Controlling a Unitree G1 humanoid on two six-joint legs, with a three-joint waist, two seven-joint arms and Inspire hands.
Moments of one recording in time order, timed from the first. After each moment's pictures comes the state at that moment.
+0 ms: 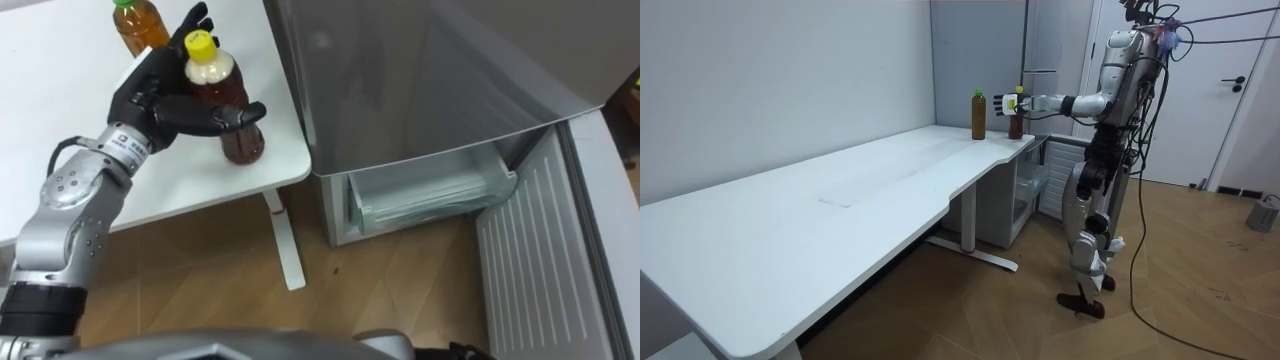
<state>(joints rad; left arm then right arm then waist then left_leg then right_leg) -0.02 0.23 0.00 -0.03 -0.32 0.17 -0.29 0.11 -0.28 -0.10 1.29 0.15 0.11 0.14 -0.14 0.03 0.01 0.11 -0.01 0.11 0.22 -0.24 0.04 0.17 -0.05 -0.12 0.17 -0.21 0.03</state>
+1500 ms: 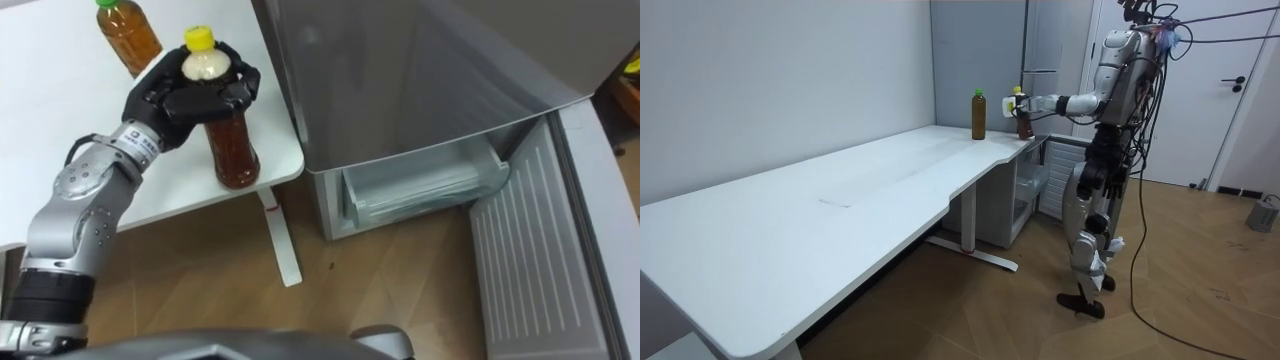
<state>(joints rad) -0.06 0.21 -0.01 0.04 -0.34 0.20 -0.28 0.13 -0.27 -0.06 1.25 -0.12 0.21 0.14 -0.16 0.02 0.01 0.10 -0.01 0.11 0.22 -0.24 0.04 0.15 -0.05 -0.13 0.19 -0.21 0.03</state>
